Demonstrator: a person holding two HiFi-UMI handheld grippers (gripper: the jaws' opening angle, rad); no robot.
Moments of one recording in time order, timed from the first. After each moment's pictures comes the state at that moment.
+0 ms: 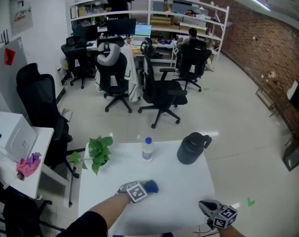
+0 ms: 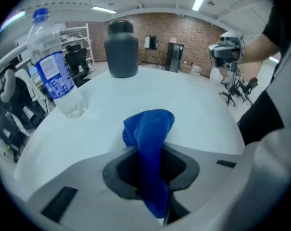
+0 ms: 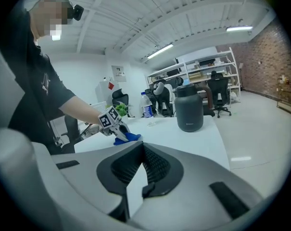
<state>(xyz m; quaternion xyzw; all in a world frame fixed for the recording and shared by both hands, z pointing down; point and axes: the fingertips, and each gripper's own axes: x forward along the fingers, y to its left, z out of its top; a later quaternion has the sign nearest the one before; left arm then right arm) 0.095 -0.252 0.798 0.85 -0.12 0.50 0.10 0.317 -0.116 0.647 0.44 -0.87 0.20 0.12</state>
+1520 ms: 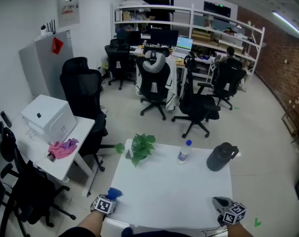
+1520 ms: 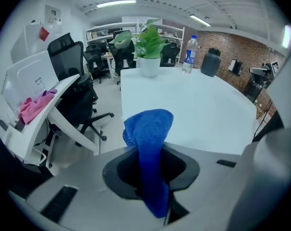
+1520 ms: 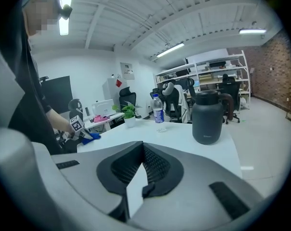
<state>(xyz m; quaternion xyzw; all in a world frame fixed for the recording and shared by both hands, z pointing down) -0.280 -0.108 0.796 0.70 -0.52 0.39 0.30 0.253 -0.138 0.617 0.40 -0.89 0.17 0.14</state>
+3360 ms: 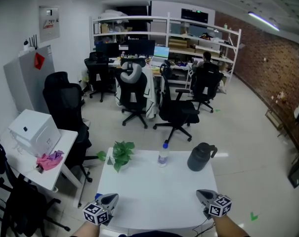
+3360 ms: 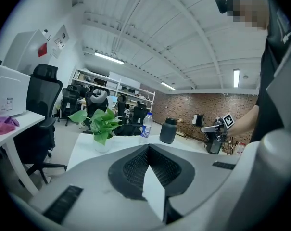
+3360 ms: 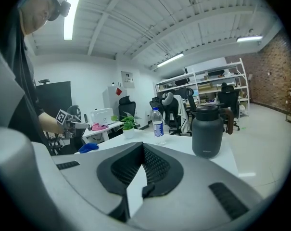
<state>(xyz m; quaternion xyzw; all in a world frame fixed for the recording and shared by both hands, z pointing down) -0.138 -0.126 0.592 0.88 -0.44 0.05 0.16 0.252 -0.145 0.578 0.42 -0.89 0.14 0.10</state>
